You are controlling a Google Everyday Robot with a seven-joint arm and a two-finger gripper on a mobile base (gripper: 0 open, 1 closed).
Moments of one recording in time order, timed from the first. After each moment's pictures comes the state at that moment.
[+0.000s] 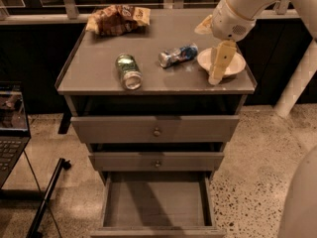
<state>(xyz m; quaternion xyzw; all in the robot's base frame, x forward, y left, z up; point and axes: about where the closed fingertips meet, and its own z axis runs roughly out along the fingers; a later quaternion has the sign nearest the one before) 0.635 -0.153 0.920 -0.72 0.66 0.04 0.22</state>
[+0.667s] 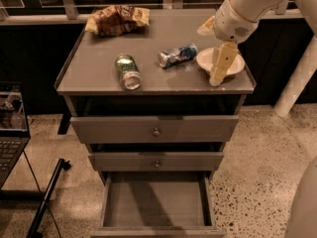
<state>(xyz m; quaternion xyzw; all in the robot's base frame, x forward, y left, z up) 0.635 -0.152 0.918 -0.71 0.67 0.04 0.22</state>
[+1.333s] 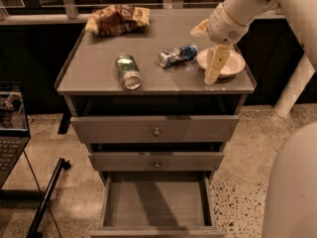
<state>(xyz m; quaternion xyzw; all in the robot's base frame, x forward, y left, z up) 0.664 -0.148 0.899 -0.72 0.64 0.06 0.24</state>
